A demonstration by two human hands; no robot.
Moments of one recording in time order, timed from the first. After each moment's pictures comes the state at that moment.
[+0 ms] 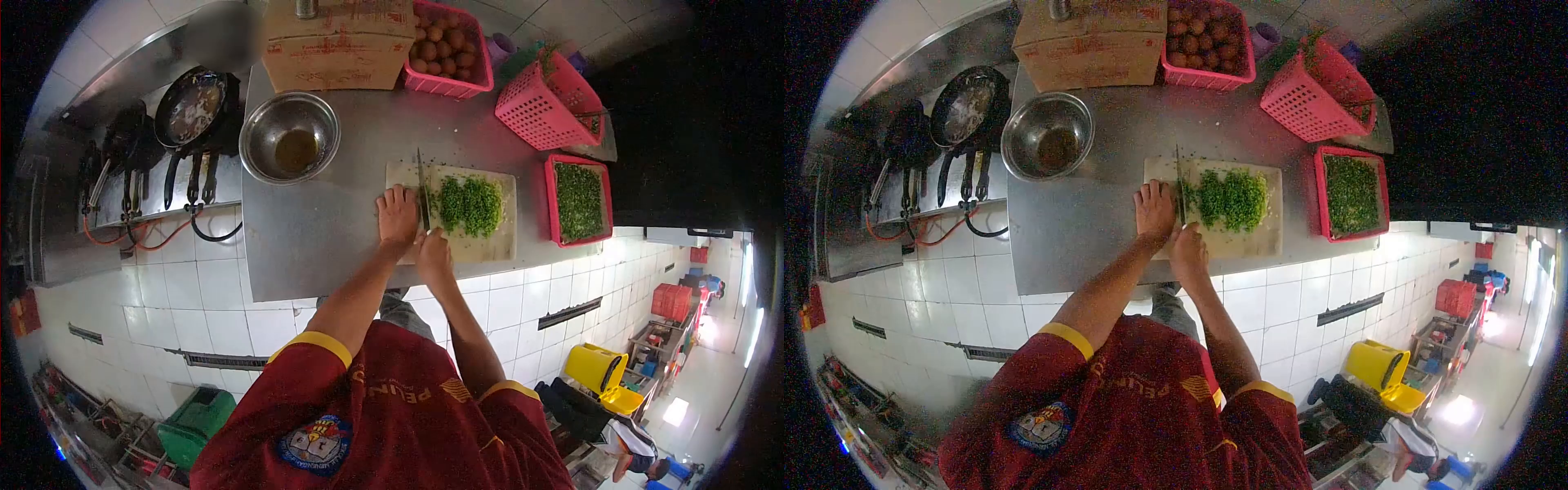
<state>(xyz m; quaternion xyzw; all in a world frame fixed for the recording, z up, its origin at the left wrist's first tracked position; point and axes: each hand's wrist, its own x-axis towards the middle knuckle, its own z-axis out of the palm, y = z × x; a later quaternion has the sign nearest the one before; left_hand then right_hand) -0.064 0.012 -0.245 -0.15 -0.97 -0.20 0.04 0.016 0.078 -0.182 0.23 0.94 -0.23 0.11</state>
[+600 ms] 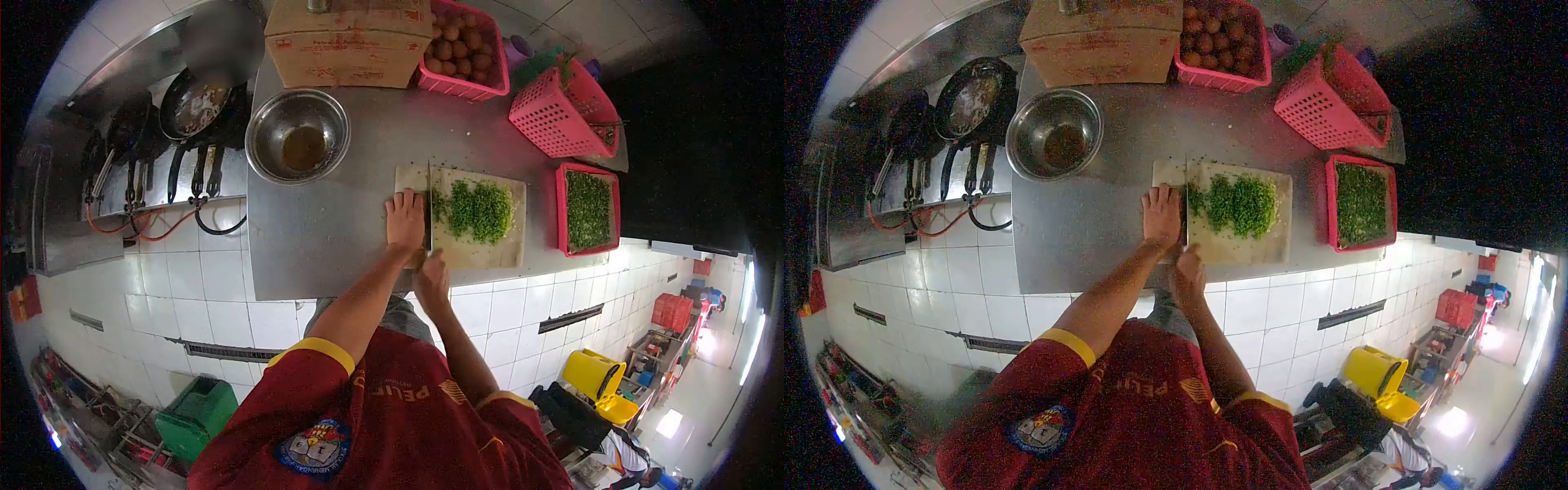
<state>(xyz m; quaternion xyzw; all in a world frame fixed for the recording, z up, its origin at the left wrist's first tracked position) -0.063 0.012 -0.252 -0.15 -0.96 -0.22 0.05 0.073 0.075 -0.241 0.09 0.97 -0.20 -0.07</state>
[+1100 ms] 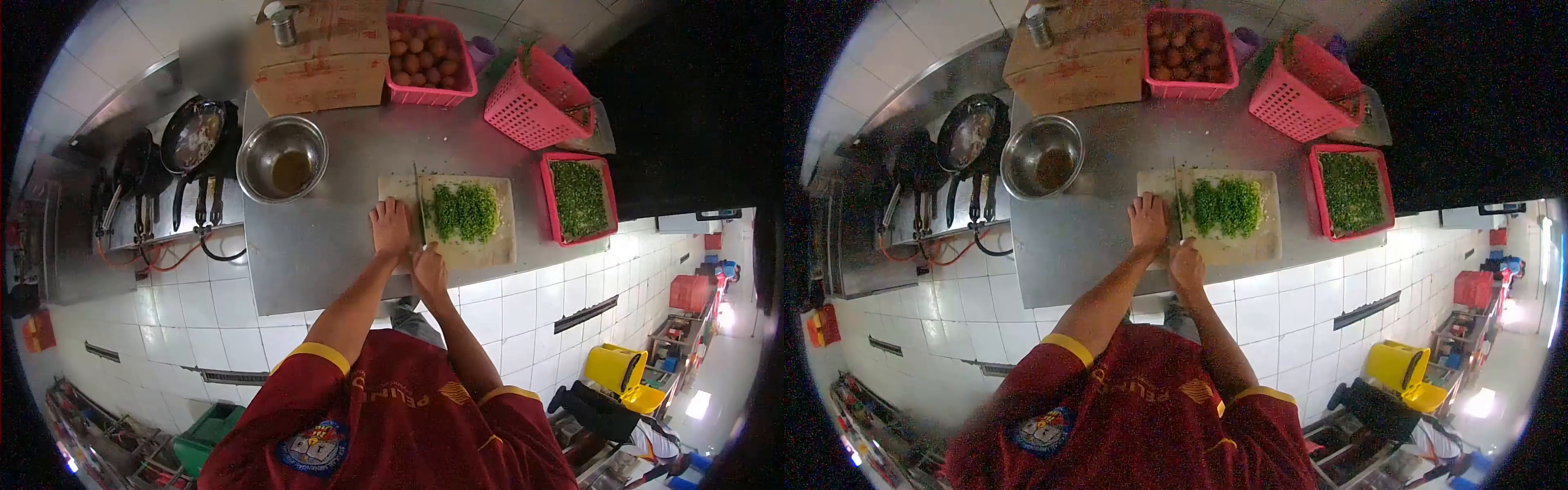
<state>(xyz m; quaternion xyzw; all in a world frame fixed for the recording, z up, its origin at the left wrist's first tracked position) -0.064 0.014 -0.247 -0.14 -0.96 -0.22 0.11 0.032 0.086 -0.212 0.24 0.93 -0.28 0.05</state>
